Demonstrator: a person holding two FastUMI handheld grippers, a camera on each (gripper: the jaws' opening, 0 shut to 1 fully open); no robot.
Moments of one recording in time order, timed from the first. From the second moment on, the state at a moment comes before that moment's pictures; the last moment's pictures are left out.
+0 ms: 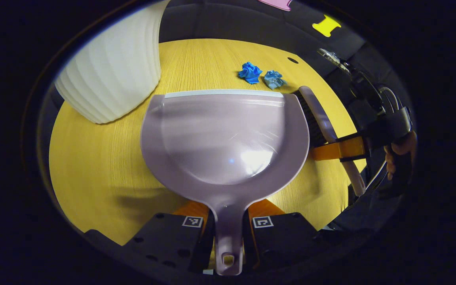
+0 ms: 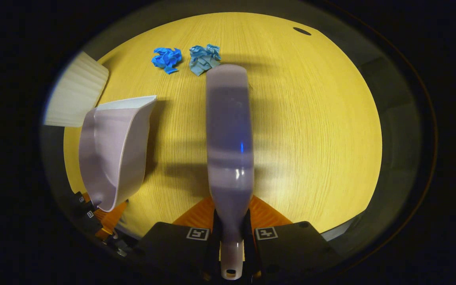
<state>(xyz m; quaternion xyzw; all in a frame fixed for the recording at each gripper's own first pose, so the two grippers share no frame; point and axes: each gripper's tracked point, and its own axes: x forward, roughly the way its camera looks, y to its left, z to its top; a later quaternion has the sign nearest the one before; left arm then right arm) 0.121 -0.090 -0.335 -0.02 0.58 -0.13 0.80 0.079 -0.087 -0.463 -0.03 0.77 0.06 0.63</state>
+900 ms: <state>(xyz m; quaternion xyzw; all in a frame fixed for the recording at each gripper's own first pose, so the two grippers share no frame) 0.150 -0.073 -0.325 0.14 0.65 -0.18 0.73 0.286 -0.110 -0.498 -0.15 0.74 0.16 0.63</state>
